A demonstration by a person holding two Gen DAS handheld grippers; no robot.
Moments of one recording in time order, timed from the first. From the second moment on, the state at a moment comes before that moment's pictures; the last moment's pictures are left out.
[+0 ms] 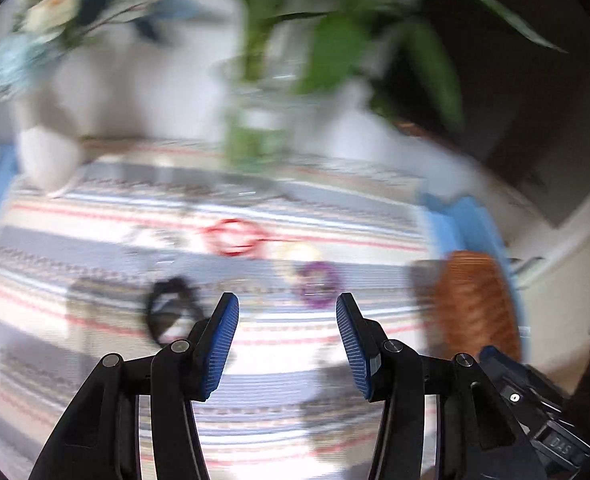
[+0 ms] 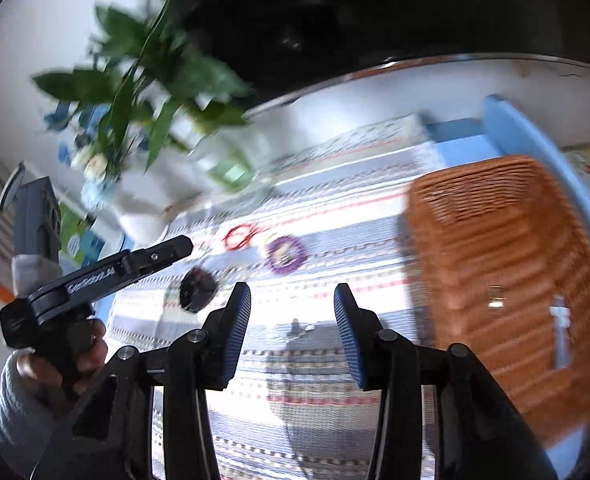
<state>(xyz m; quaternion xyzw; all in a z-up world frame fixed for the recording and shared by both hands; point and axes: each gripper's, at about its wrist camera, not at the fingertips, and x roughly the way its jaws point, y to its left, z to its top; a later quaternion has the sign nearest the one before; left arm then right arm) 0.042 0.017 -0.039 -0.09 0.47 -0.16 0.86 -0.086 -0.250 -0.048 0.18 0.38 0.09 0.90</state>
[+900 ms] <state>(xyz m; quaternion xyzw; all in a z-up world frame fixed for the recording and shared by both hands) 0.080 0.045 -0.134 -0.14 0.53 -0.10 0.83 -0.028 -0.158 -0.167 -0.08 0.43 0.05 0.90</state>
